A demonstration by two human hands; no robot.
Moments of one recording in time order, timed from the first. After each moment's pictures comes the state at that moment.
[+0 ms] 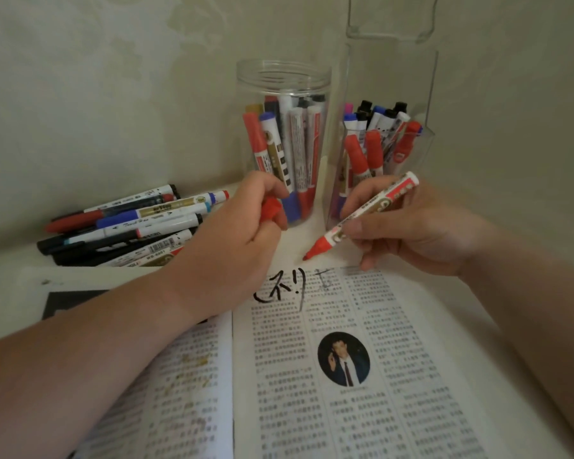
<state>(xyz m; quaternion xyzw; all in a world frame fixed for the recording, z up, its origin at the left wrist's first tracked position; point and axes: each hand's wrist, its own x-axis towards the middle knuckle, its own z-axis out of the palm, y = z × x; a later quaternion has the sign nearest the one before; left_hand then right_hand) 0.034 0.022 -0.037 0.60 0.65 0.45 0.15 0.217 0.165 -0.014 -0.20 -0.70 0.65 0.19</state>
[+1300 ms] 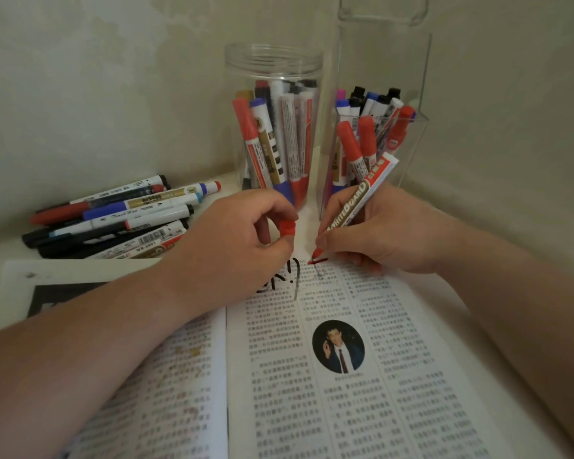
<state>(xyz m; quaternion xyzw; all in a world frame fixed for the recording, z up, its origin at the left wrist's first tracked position) 0.033 0.025 -0.044 0.64 0.68 0.36 0.04 0.206 0.147 -0.017 -0.30 -0.83 0.46 0.12</state>
